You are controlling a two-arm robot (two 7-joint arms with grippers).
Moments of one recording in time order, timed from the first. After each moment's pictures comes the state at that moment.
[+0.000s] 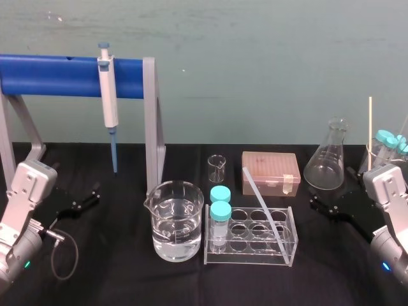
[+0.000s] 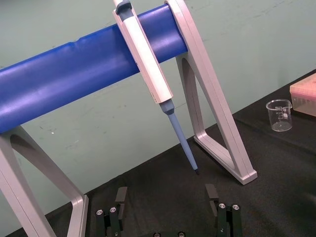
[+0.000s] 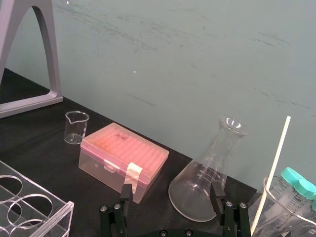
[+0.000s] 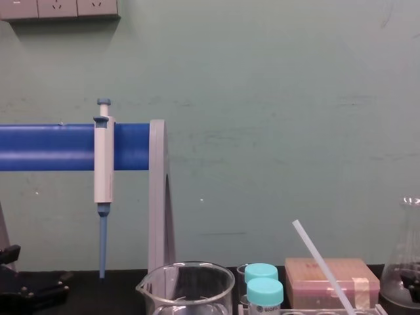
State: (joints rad) left arm -0.20 0.60 0.45 -1.41 -0.25 -0.12 0.03; right arm 0.20 0.60 -0.45 -1.41 0.25 -0.12 -0.03
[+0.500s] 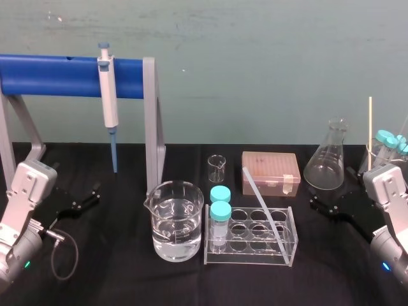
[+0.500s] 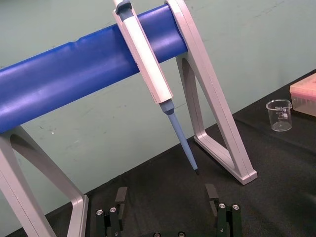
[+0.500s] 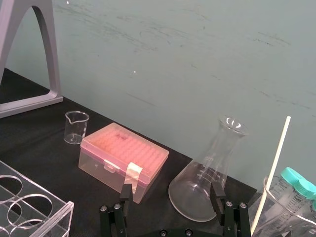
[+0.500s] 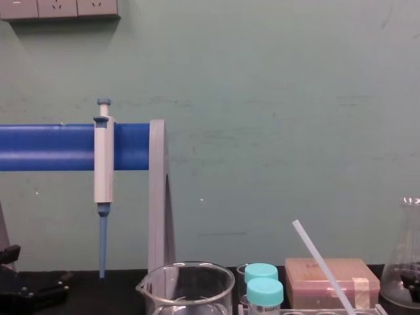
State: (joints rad) left arm -0.20 0.60 0.45 -1.41 -0.25 -0.12 0.03; right arm 0.20 0.60 -0.45 -1.41 0.25 -0.12 -0.03
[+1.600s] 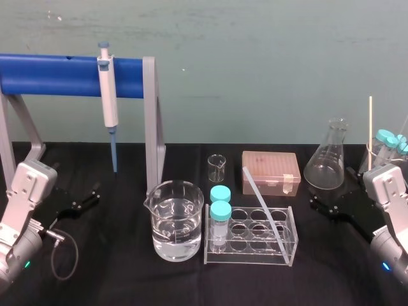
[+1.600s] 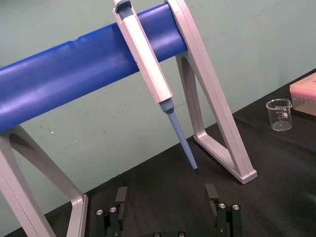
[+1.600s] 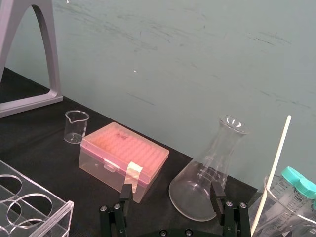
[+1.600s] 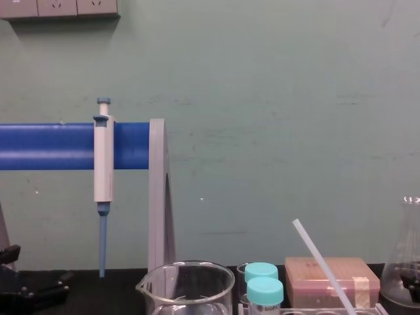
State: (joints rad) left arm -0.20 0.60 0.45 -1.41 -0.25 -0.12 0.03; right arm 0.20 0.60 -0.45 -1.41 0.25 -0.12 -0.03
